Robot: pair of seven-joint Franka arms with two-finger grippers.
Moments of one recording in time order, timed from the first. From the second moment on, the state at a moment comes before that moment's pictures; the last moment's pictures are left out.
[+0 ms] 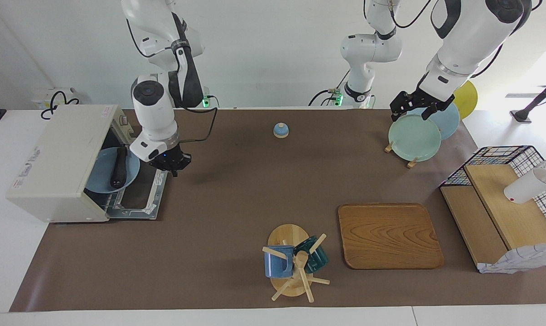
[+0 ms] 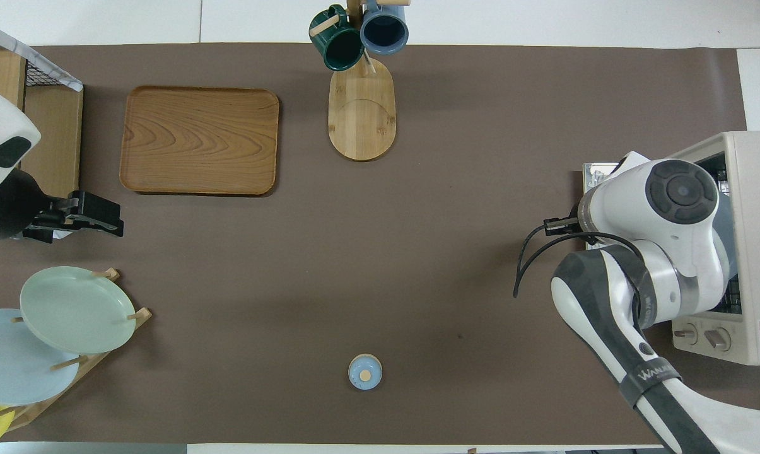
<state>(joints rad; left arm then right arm) -0.14 -0.06 -0.01 -1.68 -0.06 1.49 -0.15 0.29 0.07 -0.15 -2.19 -0.10 2.26 0.10</state>
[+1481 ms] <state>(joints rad) -0.14 -0.06 -0.01 -1.68 -0.06 1.49 -0.15 0.25 0.16 -0.14 -2.18 -0.26 2.23 0.08</state>
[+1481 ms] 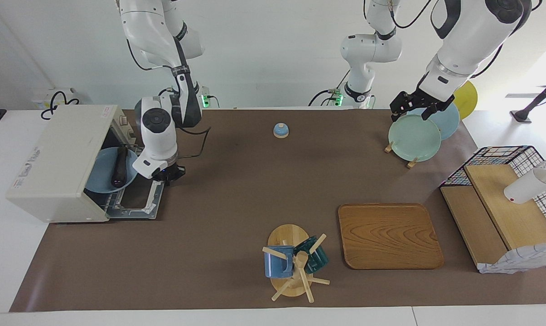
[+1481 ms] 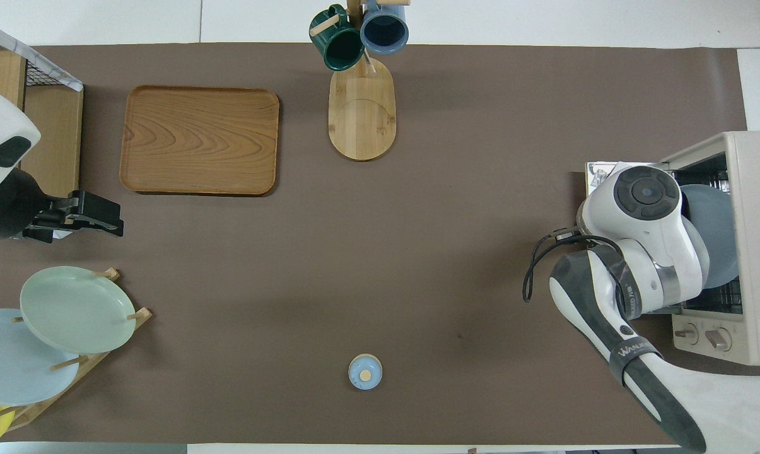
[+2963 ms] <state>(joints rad) -0.14 -0.06 -0.01 -1.68 -0.06 1.49 -0.15 0.11 -0.09 -0.16 -1.90 -0.08 1.75 -0.19</state>
